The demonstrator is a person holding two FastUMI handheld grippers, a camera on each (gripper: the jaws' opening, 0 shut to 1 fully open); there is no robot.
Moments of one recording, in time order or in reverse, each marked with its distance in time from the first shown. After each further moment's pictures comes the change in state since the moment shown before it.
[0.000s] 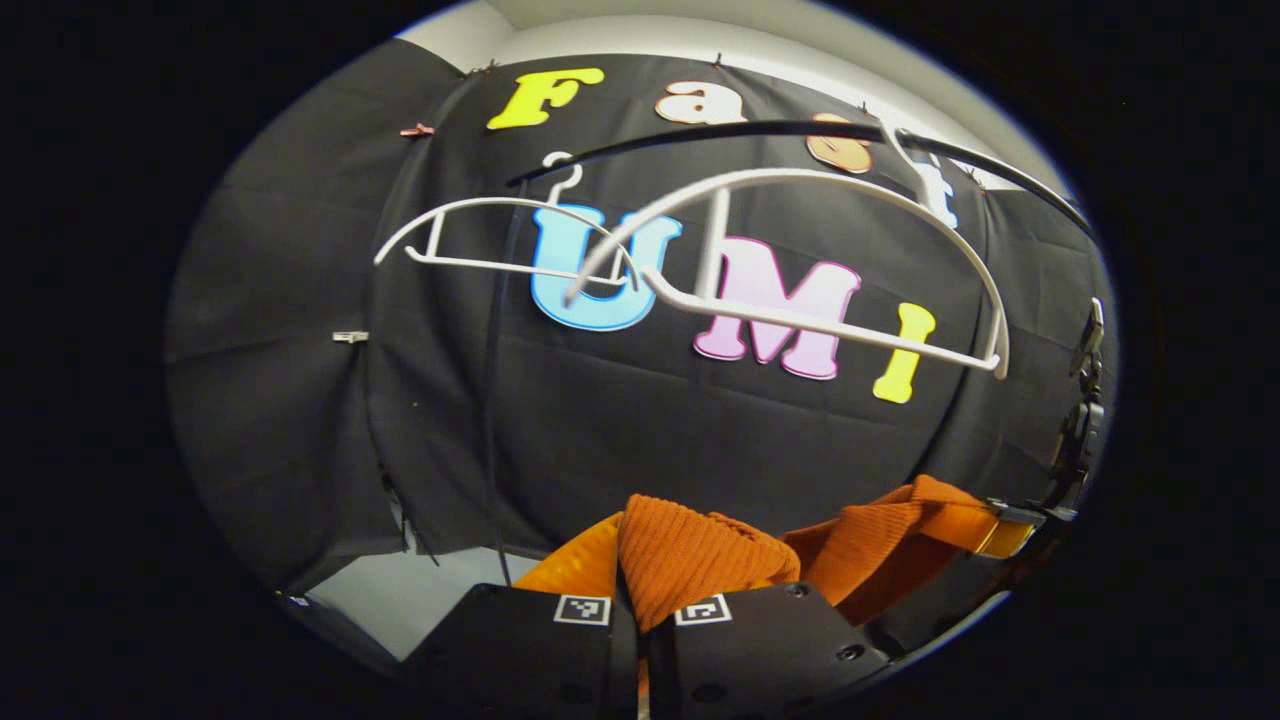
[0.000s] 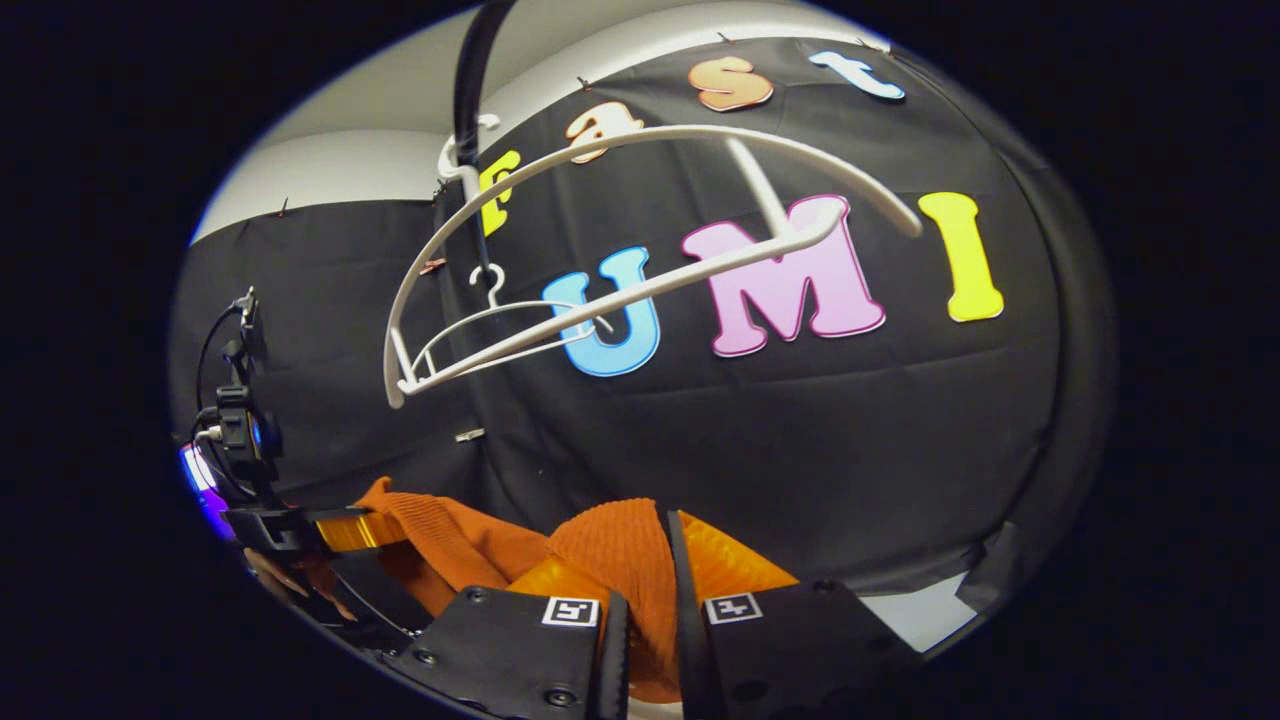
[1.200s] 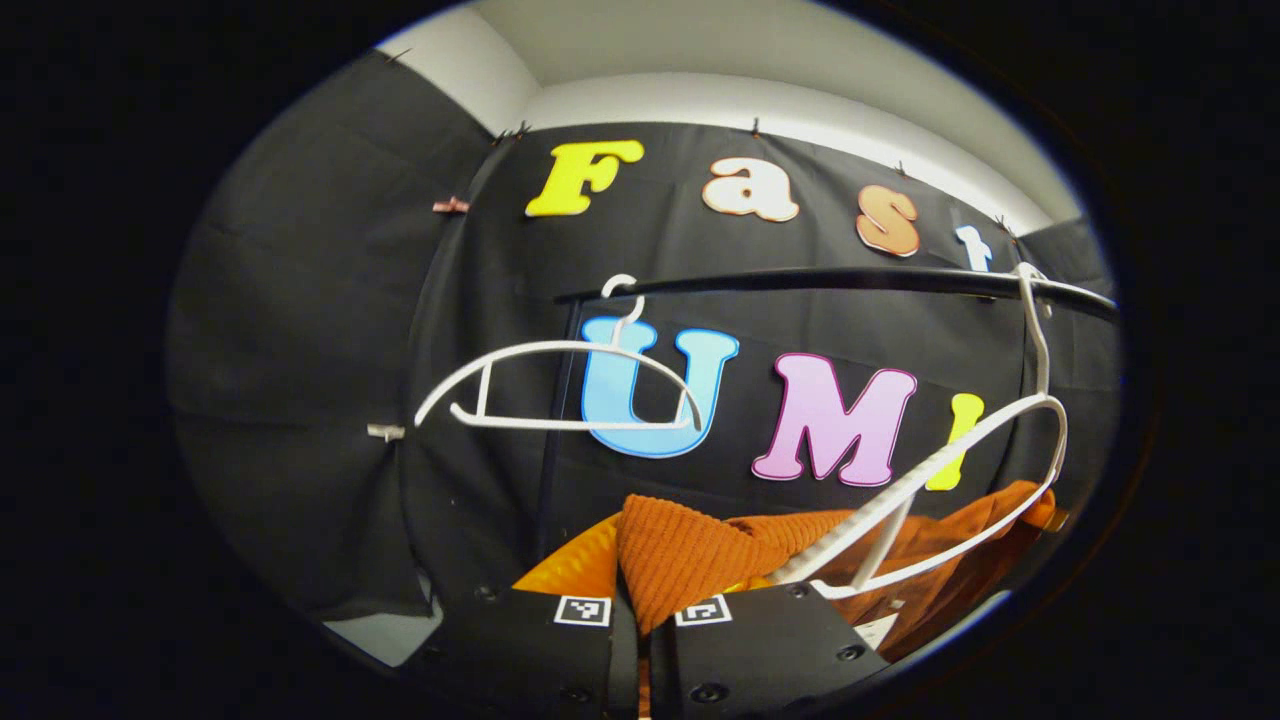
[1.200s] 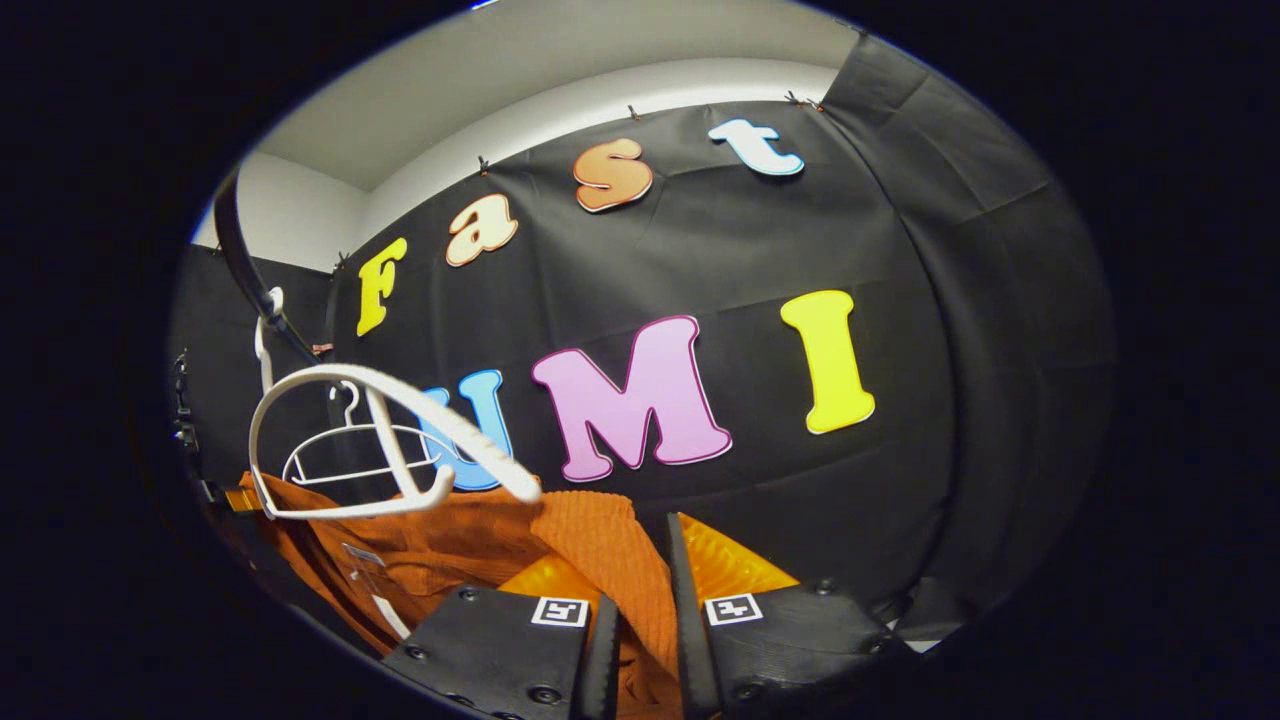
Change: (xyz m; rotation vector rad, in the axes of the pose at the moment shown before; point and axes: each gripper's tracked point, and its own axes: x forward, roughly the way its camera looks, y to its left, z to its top) left arm 0.022 0.094 0.130 -0.068 -0.262 0.156; right arm -0.028 -0.172 0.130 -0.033 -0.320 -0.328
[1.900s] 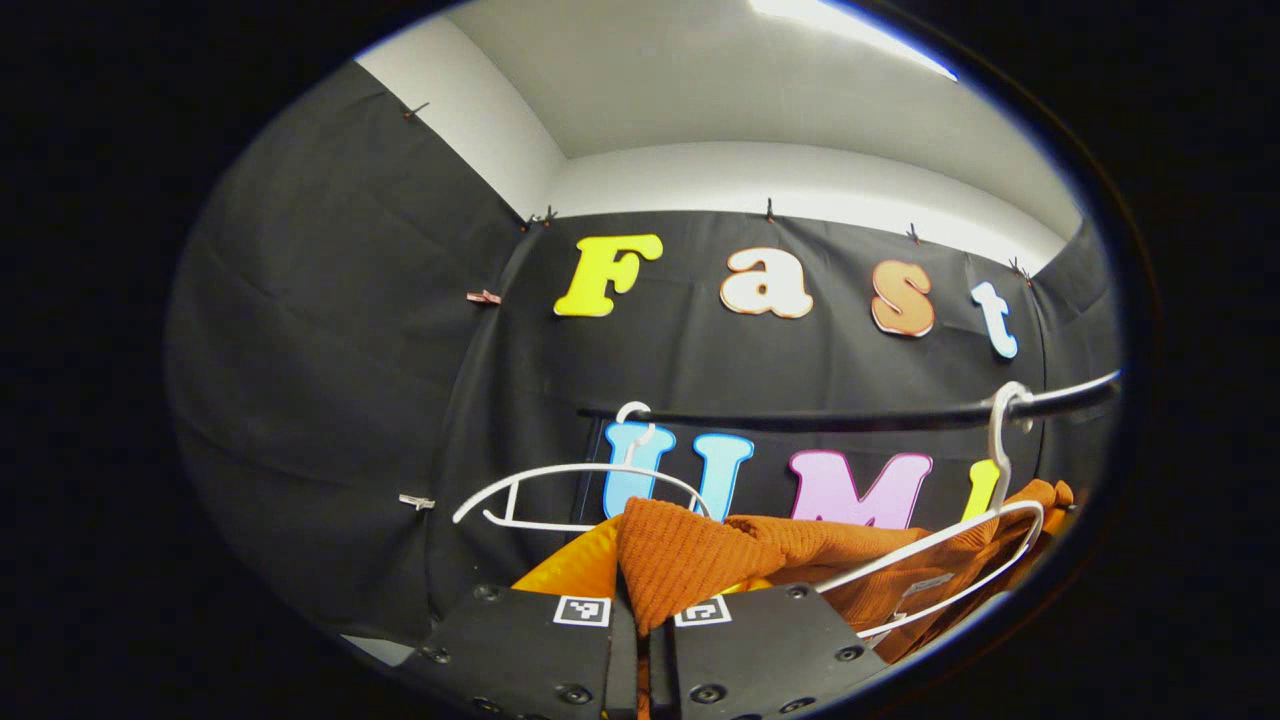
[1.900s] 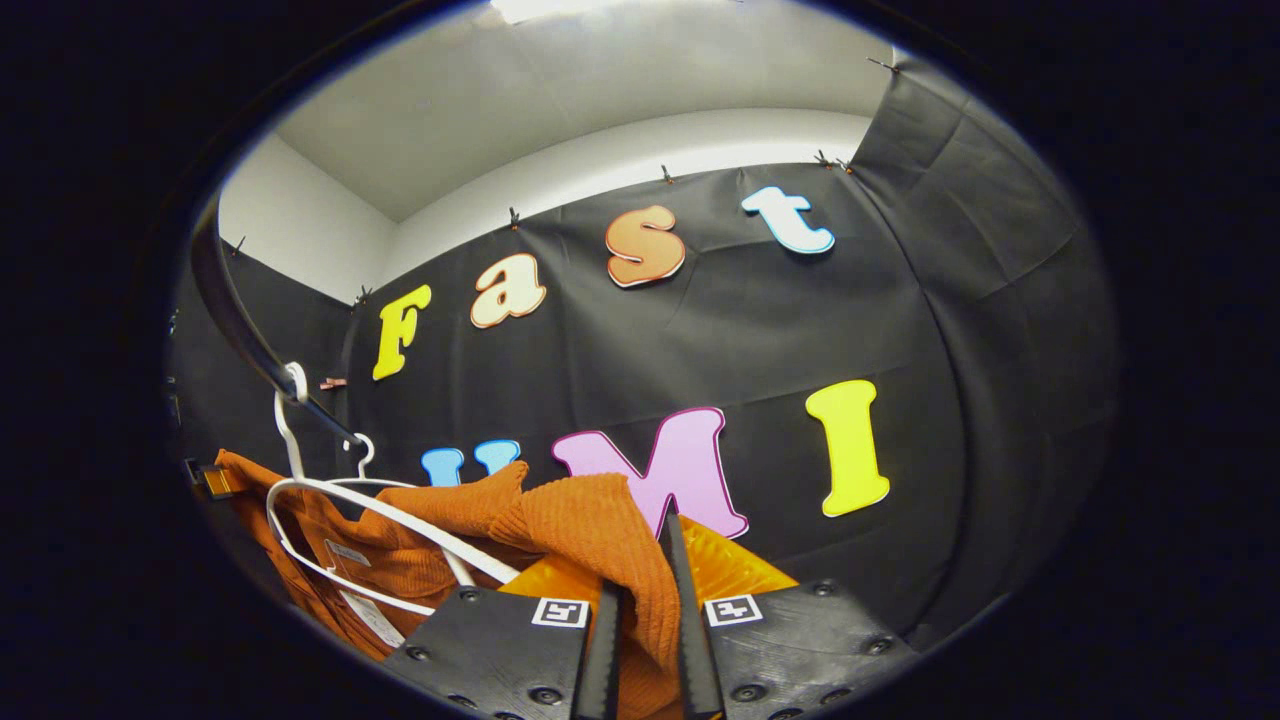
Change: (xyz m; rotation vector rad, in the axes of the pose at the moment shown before) left arm -0.023 -0.025 0.090 0.078 -0.270 0.073; right arm 0.025 0.021 0.087 -0.059 -0.200 0.023
